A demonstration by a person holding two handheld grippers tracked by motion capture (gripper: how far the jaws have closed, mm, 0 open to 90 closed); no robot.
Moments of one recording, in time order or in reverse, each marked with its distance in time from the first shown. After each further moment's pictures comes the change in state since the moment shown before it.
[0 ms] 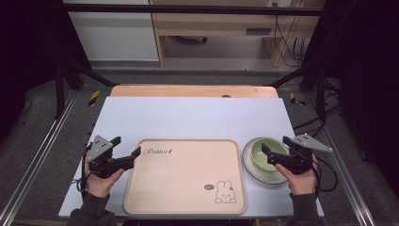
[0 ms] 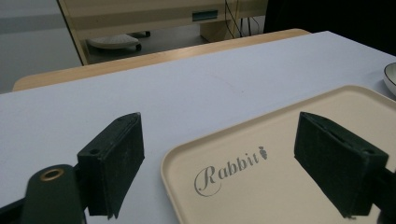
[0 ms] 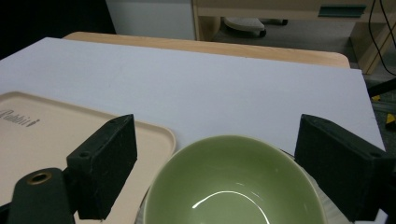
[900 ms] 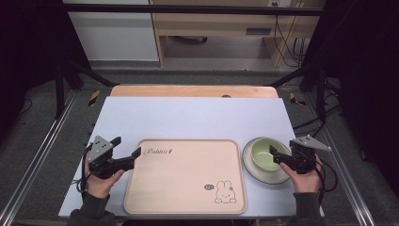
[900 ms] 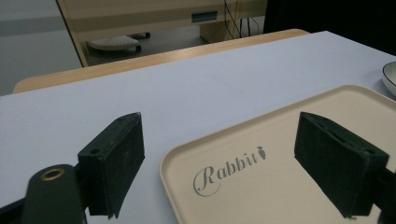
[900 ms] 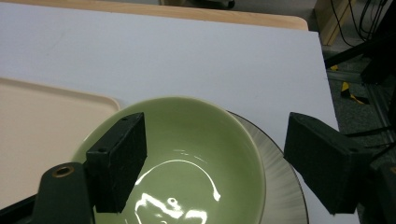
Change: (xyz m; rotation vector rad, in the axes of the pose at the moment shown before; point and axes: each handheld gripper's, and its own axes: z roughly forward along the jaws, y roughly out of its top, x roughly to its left) left arm -0.002 0.000 -0.001 -0.004 0.000 0.007; right arm -0.024 -0.016 0.011 0.110 -0.135 0.006
